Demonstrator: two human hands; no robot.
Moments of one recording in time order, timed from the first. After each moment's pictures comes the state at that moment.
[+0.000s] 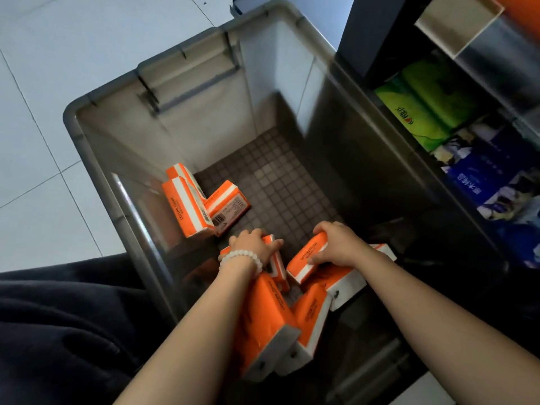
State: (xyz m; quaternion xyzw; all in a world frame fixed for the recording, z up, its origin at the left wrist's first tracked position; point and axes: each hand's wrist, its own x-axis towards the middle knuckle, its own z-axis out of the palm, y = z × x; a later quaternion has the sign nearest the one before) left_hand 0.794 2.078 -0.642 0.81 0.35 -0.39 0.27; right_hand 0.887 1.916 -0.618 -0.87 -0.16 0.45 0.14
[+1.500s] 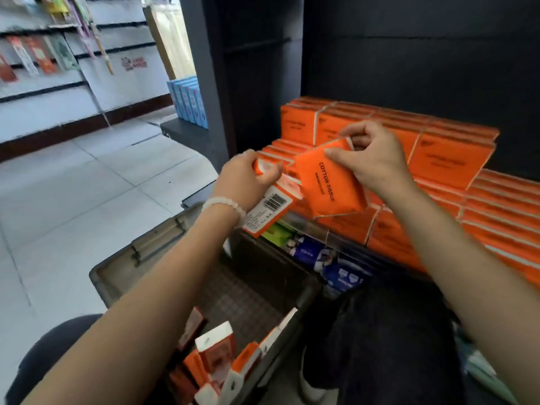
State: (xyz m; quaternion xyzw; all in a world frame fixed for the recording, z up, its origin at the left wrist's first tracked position) left_hand 0.847 1.940 -0.240 0.92 0.02 0.19 0.34; right_hand 0.882 1.740 -0.215 -0.83 -0.10 -0.16 0.52
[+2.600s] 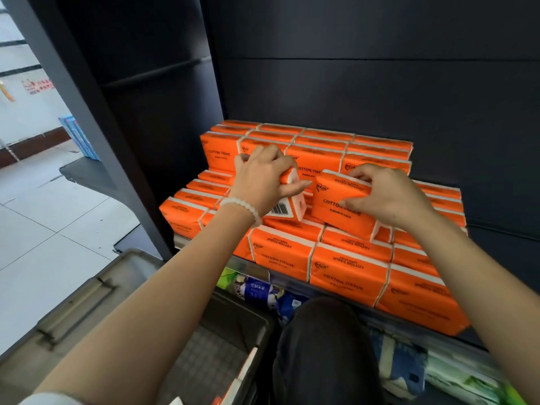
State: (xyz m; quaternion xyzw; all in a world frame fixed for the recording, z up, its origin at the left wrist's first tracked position) left_hand 0.975 1.816 -0.232 0.92 -0.24 0.26 0.13; right_hand 0.922 1.606 -0.216 -0.97 0.02 -0.06 0.22
